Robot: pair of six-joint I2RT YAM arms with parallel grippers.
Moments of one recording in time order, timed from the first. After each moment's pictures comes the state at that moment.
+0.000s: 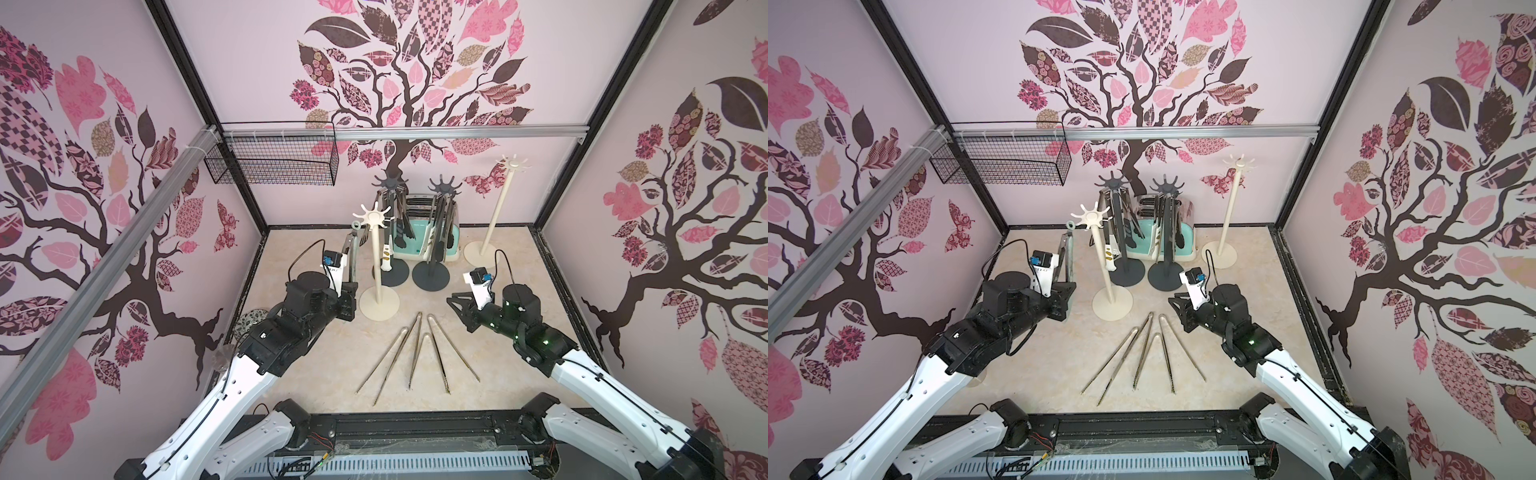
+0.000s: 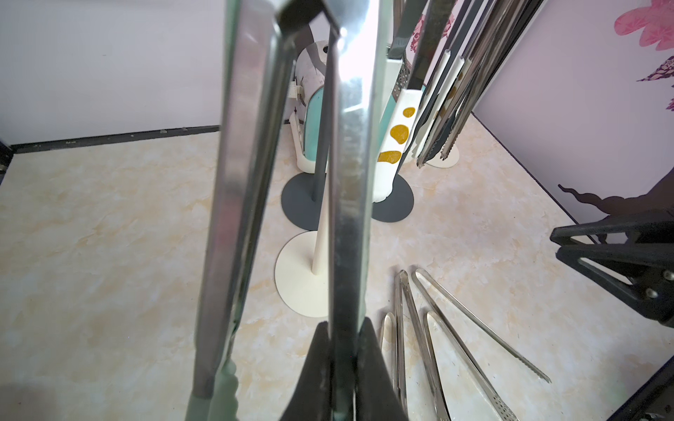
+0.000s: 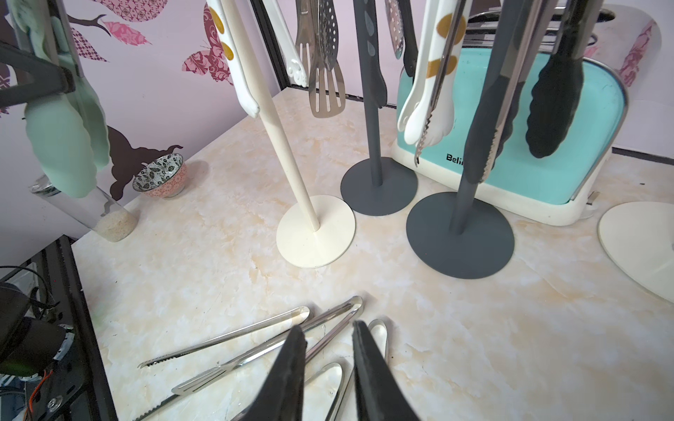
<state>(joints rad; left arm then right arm) -0.58 0.89 1.05 -0.62 -0.10 -0.23 0.51 0.88 0.65 -0.11 -0.25 0.13</state>
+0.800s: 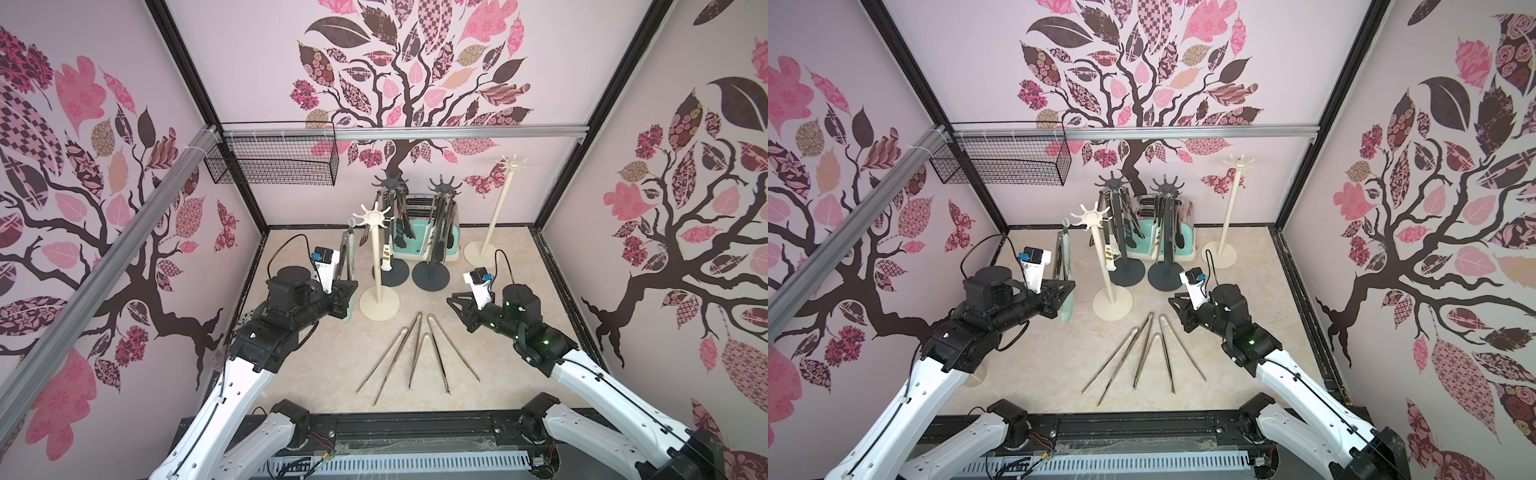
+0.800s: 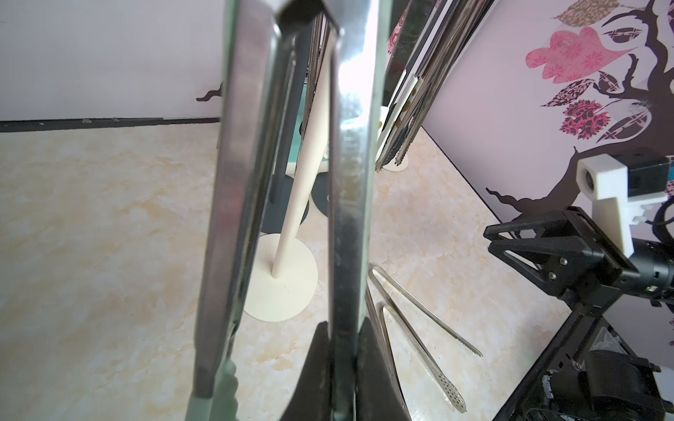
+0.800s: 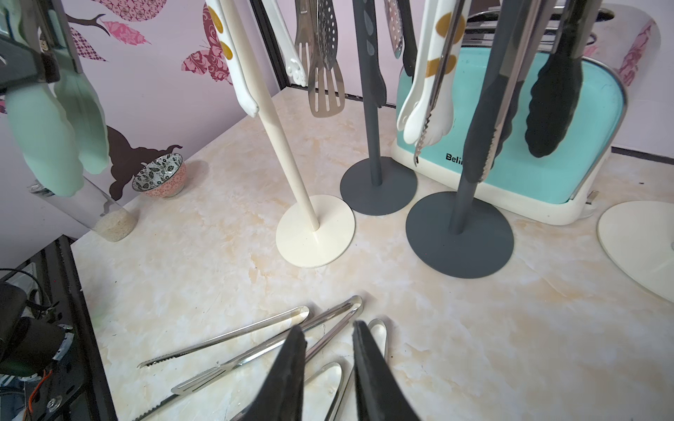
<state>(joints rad) -0.42 0.87 1.04 -0.59 0.22 -0.24 0.51 0.88 0.65 -0.11 -0.25 0.13</state>
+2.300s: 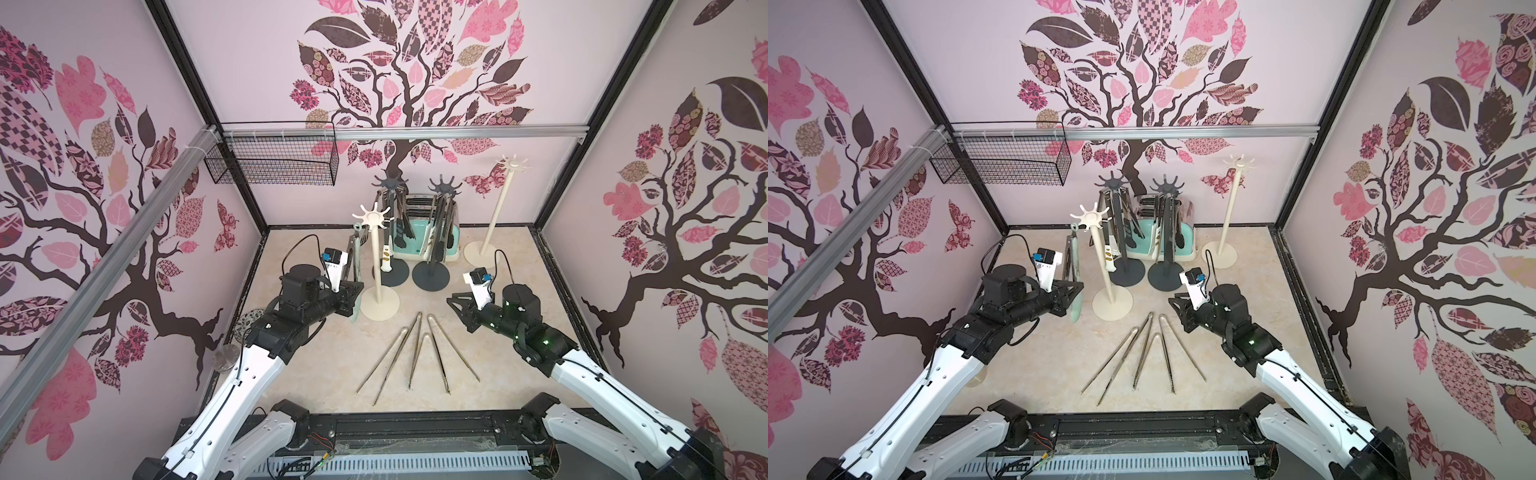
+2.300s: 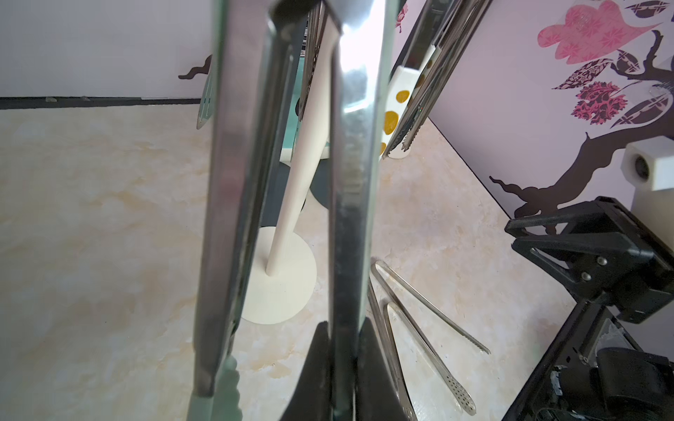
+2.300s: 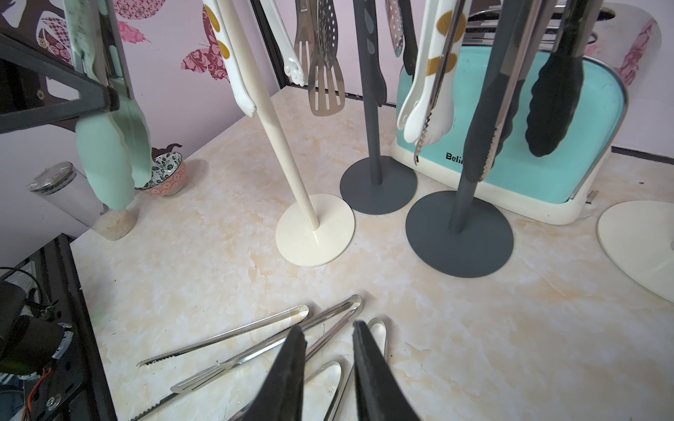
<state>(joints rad) -0.41 0.94 0.96 -0.48 0.27 -0.24 0.51 0.88 0.65 -0.11 -0.25 0.12</state>
